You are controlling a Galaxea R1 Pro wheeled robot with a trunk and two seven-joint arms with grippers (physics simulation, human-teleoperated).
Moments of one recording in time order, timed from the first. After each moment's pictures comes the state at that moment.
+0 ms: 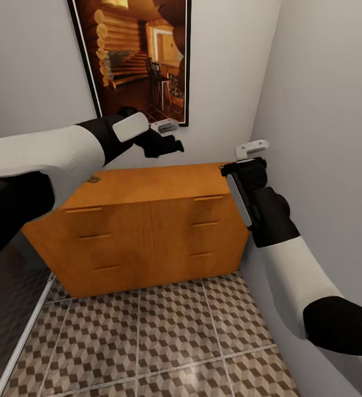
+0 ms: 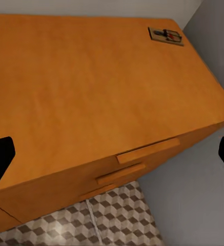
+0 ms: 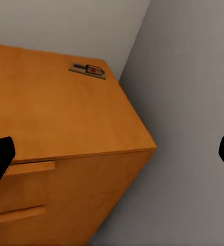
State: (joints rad) left arm -1.96 -0.14 -1.87 -0.21 2.29 0.63 0.16; right arm -1.21 0.09 0.27 -1.23 -0.01 1.00 -0.45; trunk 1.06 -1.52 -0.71
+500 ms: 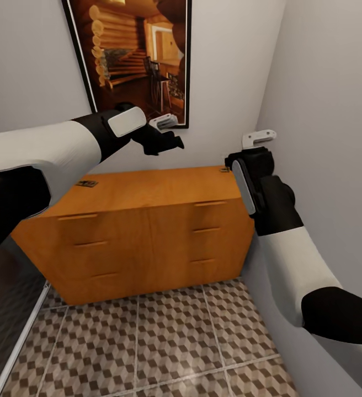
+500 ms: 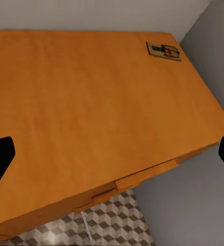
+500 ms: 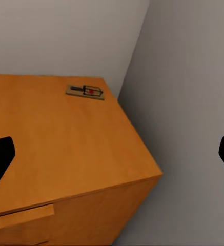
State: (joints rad) left arm -1.97 -0.13 -1.83 -0.22 2.29 0.65 0.16; right arm -1.27 0.11 0.21 -1.21 -0.01 1.01 -0.44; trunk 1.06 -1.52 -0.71
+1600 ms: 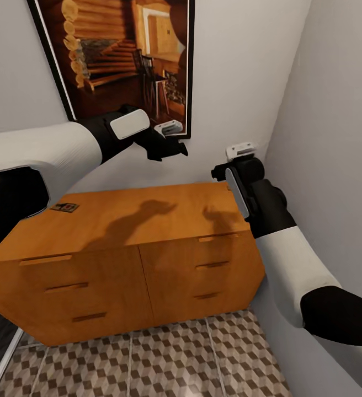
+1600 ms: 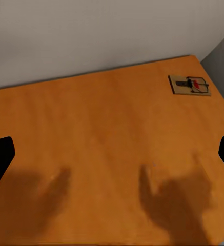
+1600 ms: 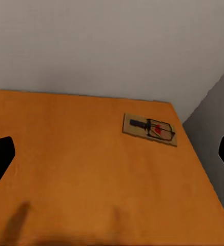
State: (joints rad) left arm -1.97 -0.12 -1.84 -0.27 2.29 0.71 0.16; right arm -1.27 0.11 0.25 -1.12 -0.01 1.01 -0.26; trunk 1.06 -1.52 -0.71
